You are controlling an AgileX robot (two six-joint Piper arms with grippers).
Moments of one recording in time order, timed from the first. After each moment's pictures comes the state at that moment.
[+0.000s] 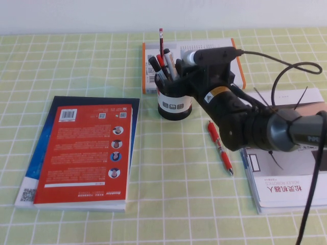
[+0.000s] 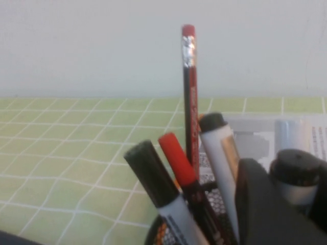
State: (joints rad) right arm 0.62 2.09 -1.29 0.27 -0.66 0.03; left arm 0.00 -0.02 0.03 -0.07 0.39 0.16
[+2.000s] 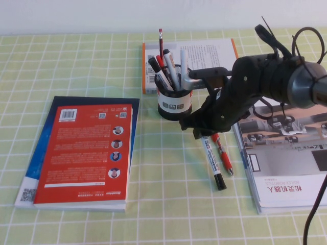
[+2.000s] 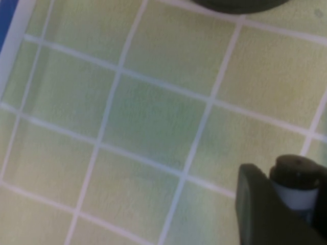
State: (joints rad) right arm 0.52 2.05 -1.55 0.21 0.73 0.05; left arm 0.00 -0.02 0.03 -0.07 0.39 0.16
